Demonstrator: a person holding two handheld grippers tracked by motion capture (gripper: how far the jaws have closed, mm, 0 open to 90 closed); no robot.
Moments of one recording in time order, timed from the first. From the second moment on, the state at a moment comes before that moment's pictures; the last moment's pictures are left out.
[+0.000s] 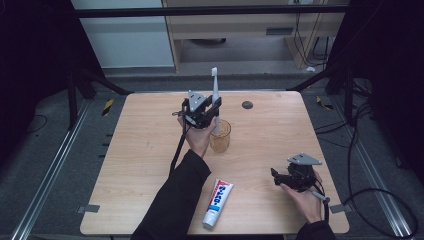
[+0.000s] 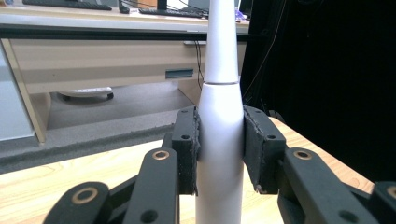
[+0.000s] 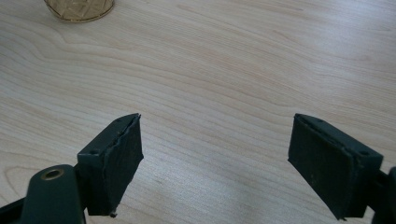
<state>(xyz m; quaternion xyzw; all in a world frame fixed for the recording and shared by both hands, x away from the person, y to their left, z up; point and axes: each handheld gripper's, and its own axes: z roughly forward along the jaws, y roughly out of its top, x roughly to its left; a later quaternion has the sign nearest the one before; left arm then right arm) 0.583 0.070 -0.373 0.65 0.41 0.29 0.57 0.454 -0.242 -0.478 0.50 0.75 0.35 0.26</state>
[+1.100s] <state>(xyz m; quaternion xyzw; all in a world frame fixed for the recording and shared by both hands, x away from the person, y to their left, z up) 0.576 0.076 -0.430 0.69 0.39 0.26 0.55 0.454 -0.241 -0.479 0.50 0.75 0.35 0.26</state>
